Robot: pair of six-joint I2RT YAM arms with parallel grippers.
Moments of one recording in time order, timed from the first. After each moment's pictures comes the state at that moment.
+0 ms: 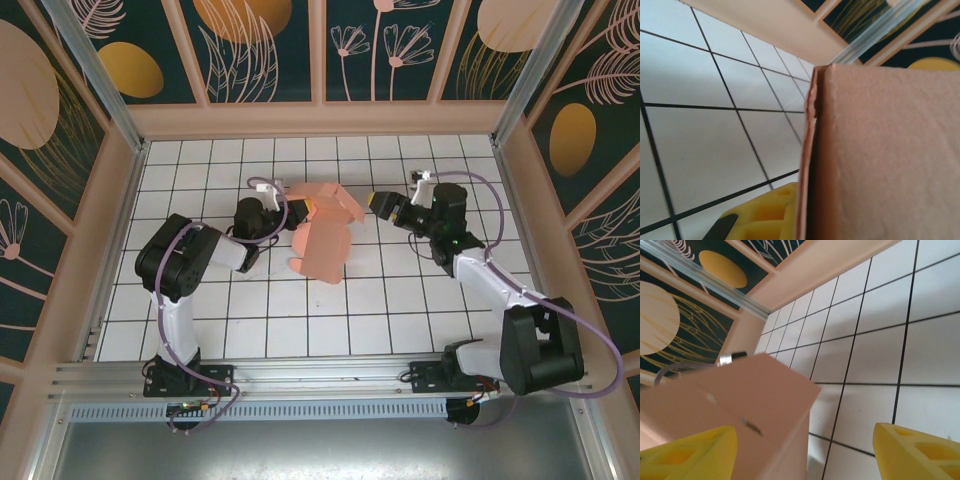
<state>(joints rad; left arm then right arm) -0.43 1.99 0.80 1.05 0.44 -0.78 0.24 1.26 0.67 0.29 -0.59 0.71</state>
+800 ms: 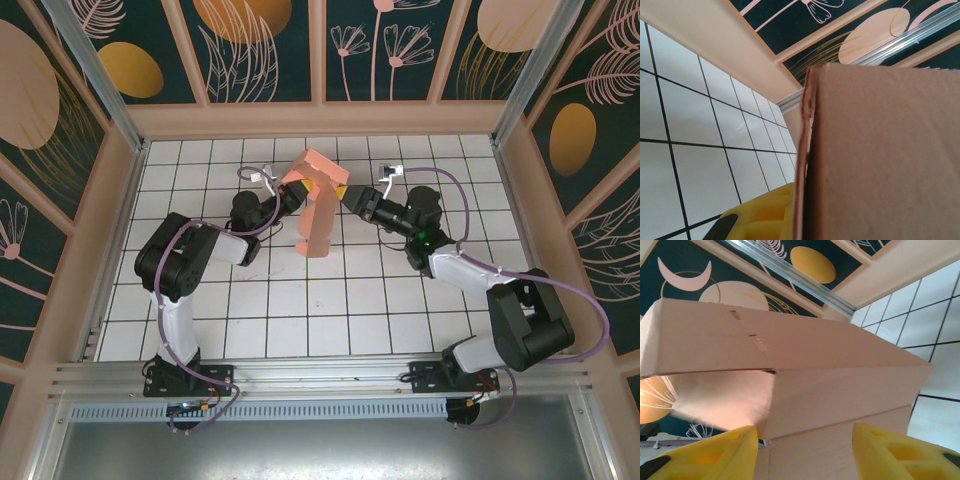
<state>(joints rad) -0.43 1.99 0.86 1.20 0.44 -1.10 0.45 1.41 0.70 0.73 -0.61 1.00</state>
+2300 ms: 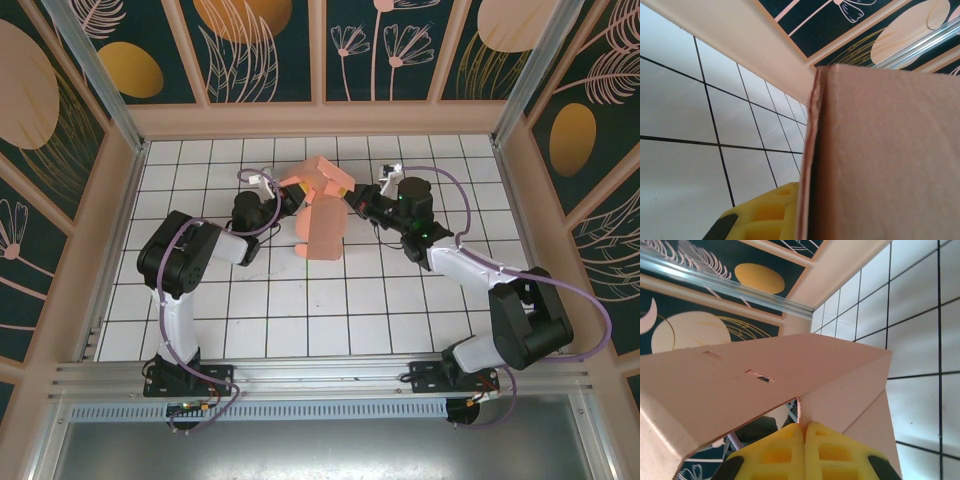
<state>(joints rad) -0.42 2.02 0.86 1.13 0.38 -0.98 0.46 1.42 0.79 0.45 -0.46 1.10</state>
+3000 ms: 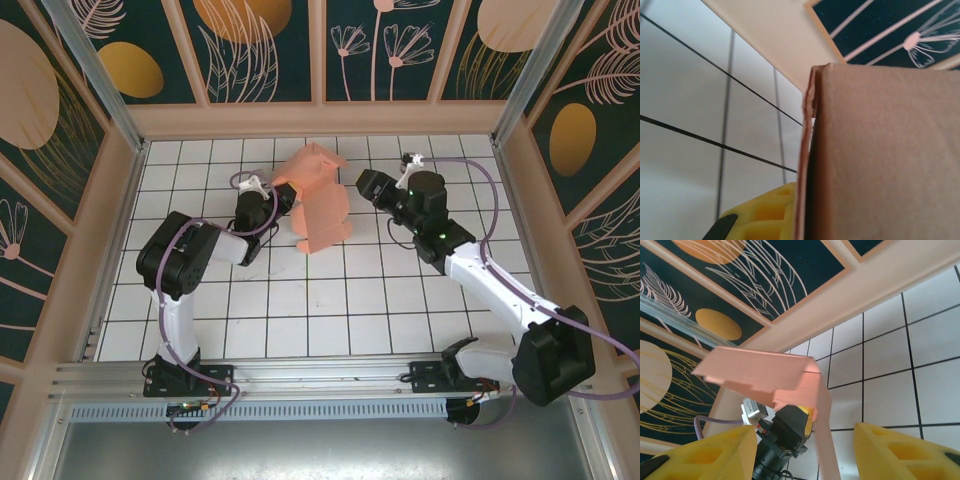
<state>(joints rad) -0.42 2.00 0.86 0.97 0.07 -0.99 0.51 1.22 0.92 0.07 -0.08 0.79</state>
